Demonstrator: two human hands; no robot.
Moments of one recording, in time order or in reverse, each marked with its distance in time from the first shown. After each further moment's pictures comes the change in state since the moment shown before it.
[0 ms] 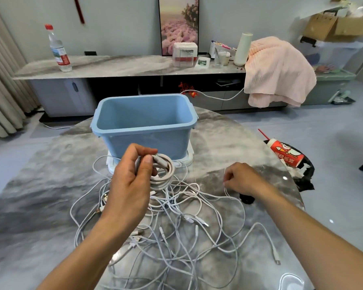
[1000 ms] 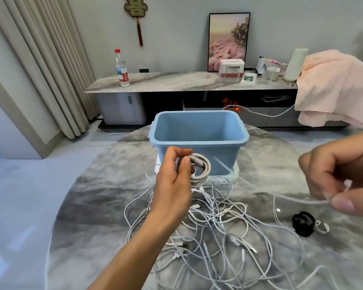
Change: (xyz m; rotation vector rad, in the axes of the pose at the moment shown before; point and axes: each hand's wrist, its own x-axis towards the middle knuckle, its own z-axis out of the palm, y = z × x) left_hand 0.016 0.009 -0.022 -0.008 0.131 -0.028; right_hand -0.111 -0.088 -0.141 0.644 -0.205 -0.970
